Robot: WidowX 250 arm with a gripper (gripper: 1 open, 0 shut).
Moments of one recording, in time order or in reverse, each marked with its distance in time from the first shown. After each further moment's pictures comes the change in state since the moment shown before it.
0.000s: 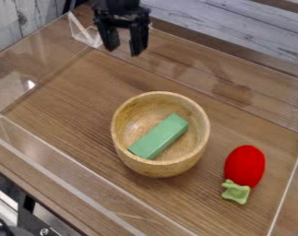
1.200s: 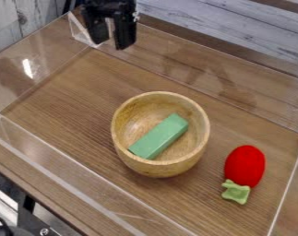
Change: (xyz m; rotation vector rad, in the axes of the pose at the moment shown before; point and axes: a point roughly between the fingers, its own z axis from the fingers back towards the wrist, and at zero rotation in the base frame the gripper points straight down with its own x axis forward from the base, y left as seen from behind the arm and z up) arm -0.045 -0.007 0.028 -0.062 0.080 -0.096
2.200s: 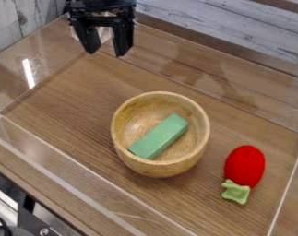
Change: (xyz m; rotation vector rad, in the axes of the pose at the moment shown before) arm 0.003 -0.015 -0.007 0.032 -0.100 0.177
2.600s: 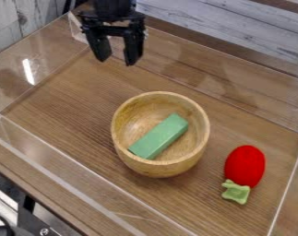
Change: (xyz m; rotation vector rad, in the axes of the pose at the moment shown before) arm 0.005 -0.015 -0.017 0.016 0.008 -0.047
